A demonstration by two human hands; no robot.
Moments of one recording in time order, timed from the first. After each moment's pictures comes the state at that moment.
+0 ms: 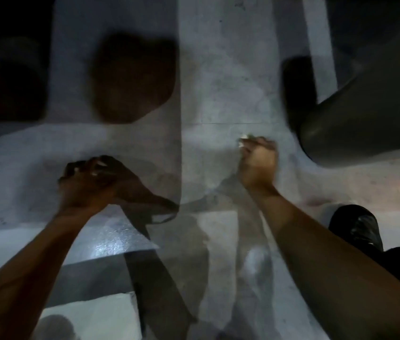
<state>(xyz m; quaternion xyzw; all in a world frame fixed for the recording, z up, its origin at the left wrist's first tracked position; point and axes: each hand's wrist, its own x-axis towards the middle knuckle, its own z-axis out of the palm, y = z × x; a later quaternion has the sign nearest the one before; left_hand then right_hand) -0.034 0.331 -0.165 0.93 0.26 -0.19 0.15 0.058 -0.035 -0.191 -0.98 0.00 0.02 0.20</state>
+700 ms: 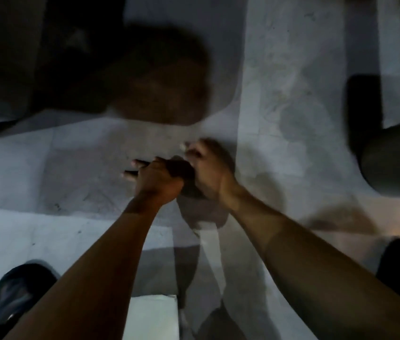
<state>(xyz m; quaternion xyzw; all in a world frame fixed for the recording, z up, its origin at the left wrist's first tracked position) 0.003 0.314 -0.143 0.88 0.26 -0.30 0.24 0.054 0.170 -0.202 -0.91 -0.28 0.12 0.29</state>
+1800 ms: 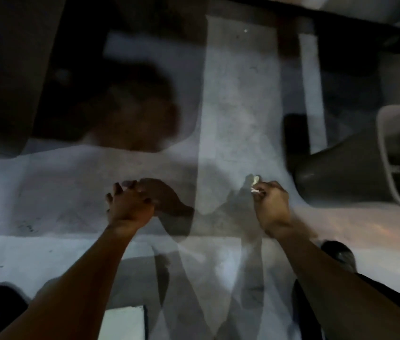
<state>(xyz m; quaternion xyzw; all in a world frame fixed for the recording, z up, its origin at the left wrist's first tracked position) -0.015 0.291 -0.122 0.89 0.30 -0.29 0.20 0.054 -0.041 -0.125 -0.98 -0.04 0.06 0.21</state>
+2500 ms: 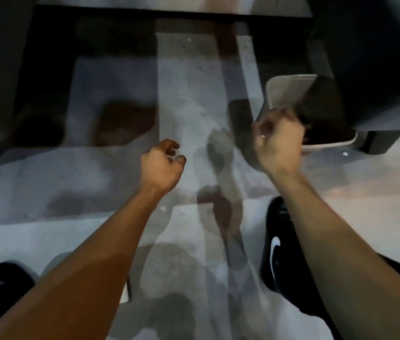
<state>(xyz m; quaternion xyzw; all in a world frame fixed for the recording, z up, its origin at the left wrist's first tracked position) -0.015 0.117 0.049 0.88 0.19 -0.08 0.42 0.043 -0.121 0.073 -0.96 0.01 -0.14 0.23</state>
